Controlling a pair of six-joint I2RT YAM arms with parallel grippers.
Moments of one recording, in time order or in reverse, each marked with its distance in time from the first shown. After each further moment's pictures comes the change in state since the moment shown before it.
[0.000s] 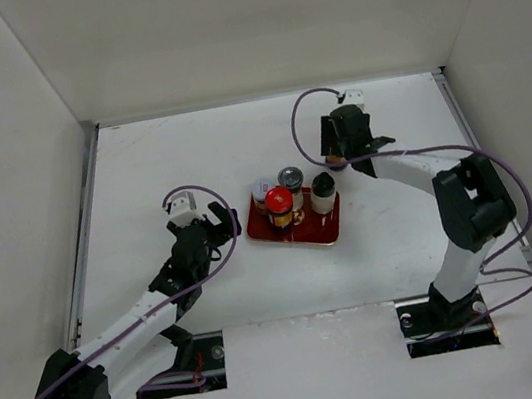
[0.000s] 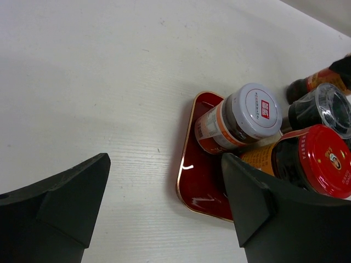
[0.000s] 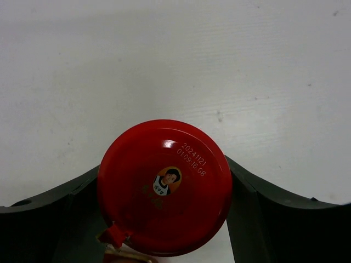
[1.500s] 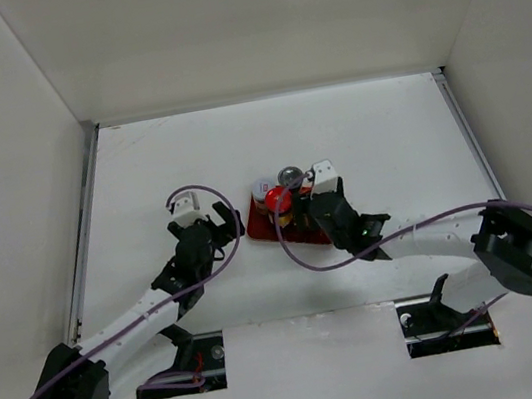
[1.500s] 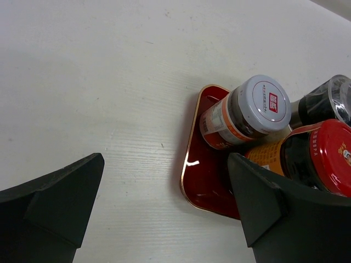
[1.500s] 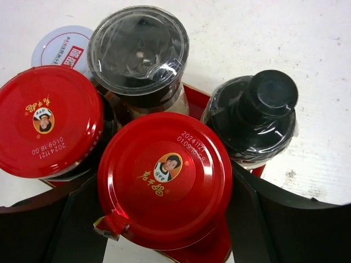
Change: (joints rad) left arm -0.027 0.028 0.004 -0.010 -0.028 -0.001; right arm 0.549 -0.363 -0.504 0.256 0.249 0.027
